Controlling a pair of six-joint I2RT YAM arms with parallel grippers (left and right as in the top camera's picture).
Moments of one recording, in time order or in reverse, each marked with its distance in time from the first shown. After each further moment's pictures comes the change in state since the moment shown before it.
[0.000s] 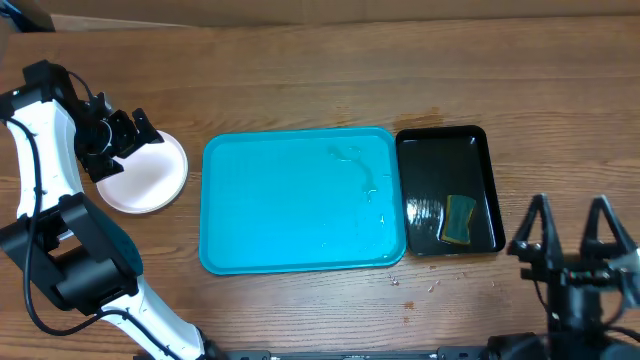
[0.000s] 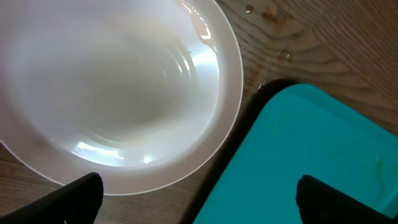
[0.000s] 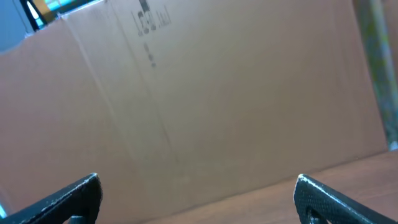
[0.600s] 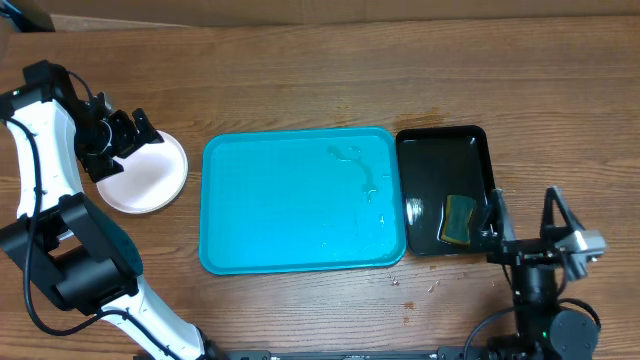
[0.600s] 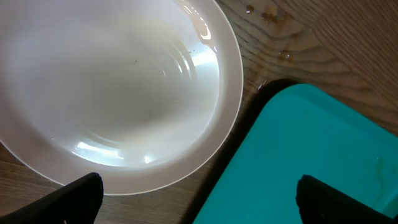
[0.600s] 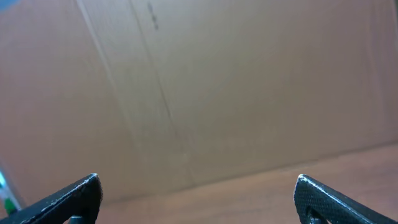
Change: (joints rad) left arm 0.000 0.000 0.000 0.000 0.000 0.000; right arm 0.000 -0.051 -0.332 0.261 -0.072 -0.044
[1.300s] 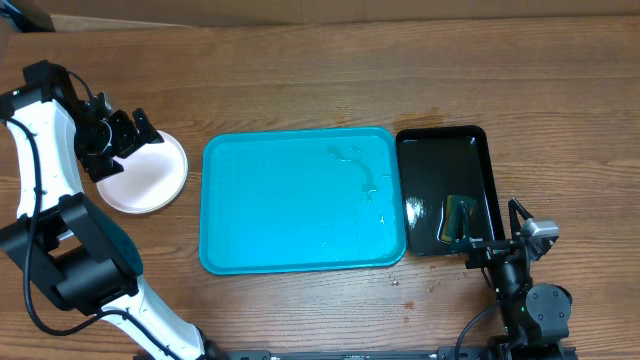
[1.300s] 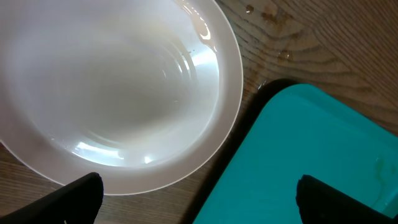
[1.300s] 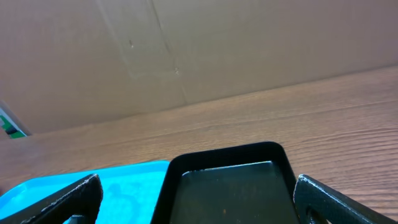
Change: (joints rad) left arm 0.000 0.000 0.000 0.000 0.000 0.000; right arm 0.000 0.000 -0.109 -0.176 -0.085 -0.047
